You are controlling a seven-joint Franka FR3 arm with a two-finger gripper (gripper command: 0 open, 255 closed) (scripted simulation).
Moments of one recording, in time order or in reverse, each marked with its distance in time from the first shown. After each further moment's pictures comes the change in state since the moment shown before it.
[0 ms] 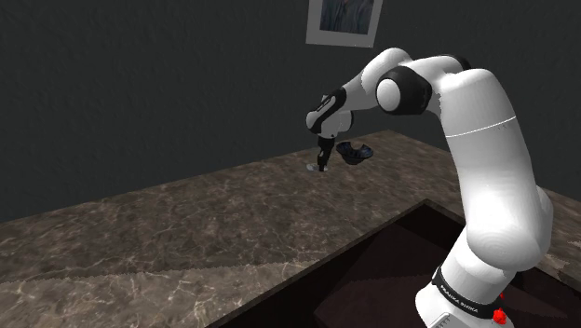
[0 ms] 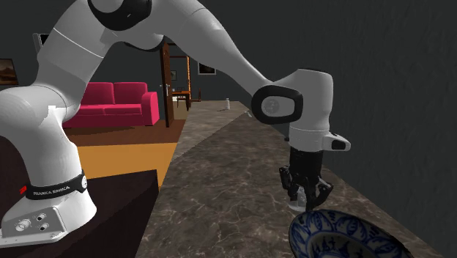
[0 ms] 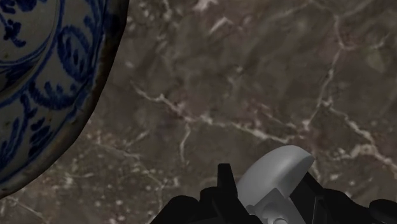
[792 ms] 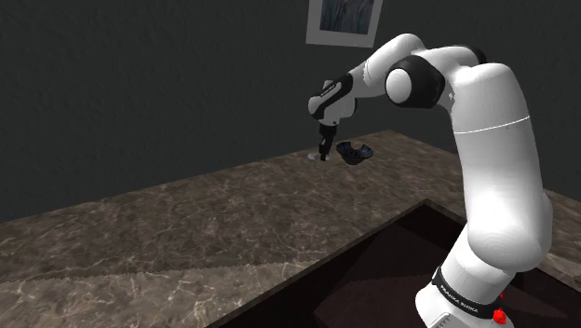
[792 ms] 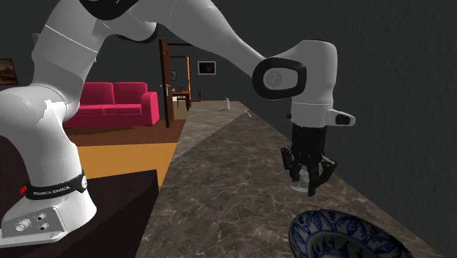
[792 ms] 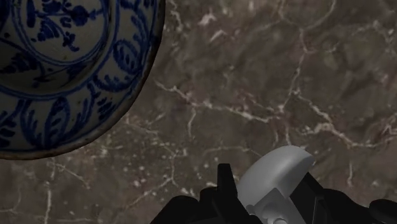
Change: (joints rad) arm 0.018 -0.085 -0.028 0.021 -0.038 -0.103 0.020
